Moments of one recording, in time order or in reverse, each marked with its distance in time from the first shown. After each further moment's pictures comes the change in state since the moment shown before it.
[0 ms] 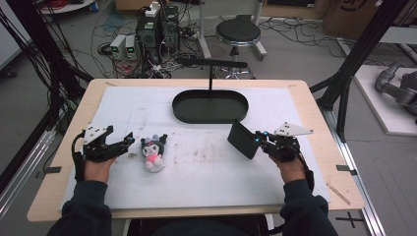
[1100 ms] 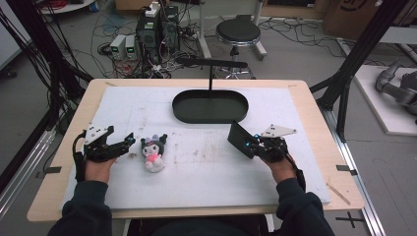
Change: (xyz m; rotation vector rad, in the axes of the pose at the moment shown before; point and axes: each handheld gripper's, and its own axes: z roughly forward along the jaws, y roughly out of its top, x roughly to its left) left arm -0.001 -0.001 0.001 0.007 0.003 0.007; right arm 0.006 -0.009 0.032 0.072 0.025 -0.047
